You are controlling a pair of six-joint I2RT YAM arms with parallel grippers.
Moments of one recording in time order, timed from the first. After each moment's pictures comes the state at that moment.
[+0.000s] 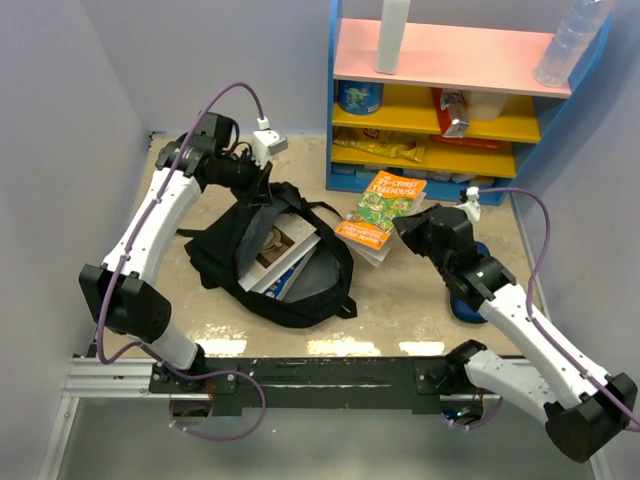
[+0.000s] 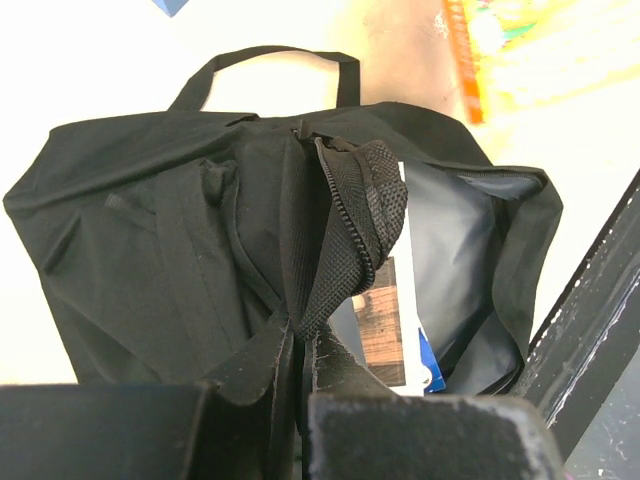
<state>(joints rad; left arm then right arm) -0.27 1.59 1.67 -1.01 0.56 0.40 0.53 0.91 0.82 -0.37 0.33 1.11</state>
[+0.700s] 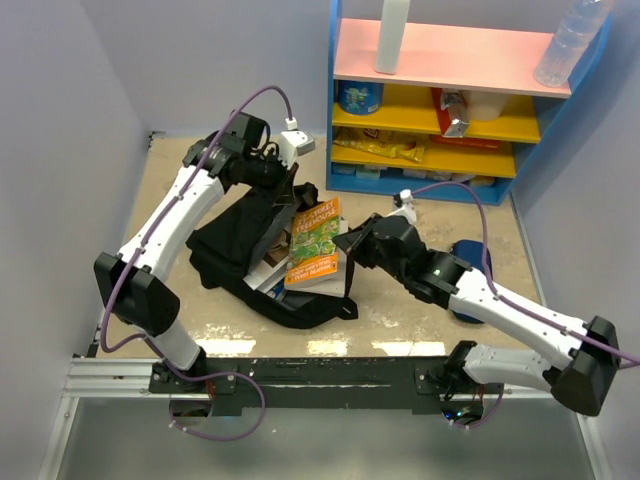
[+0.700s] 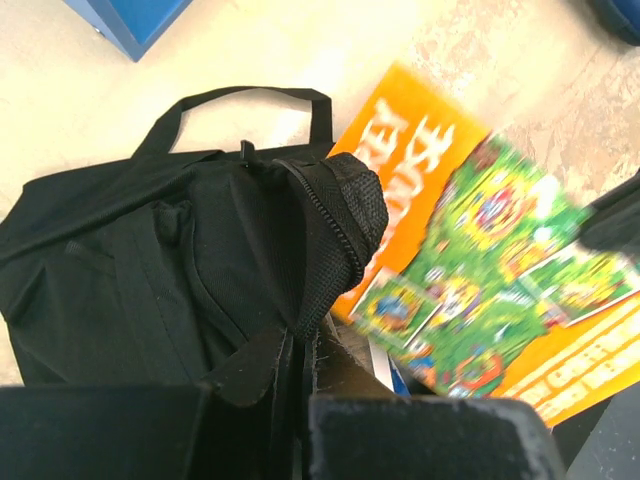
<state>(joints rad) -0.42 1.66 1.73 -0.95 0.48 0.31 0.86 1.08 0.90 -0.28 0.29 1.22</state>
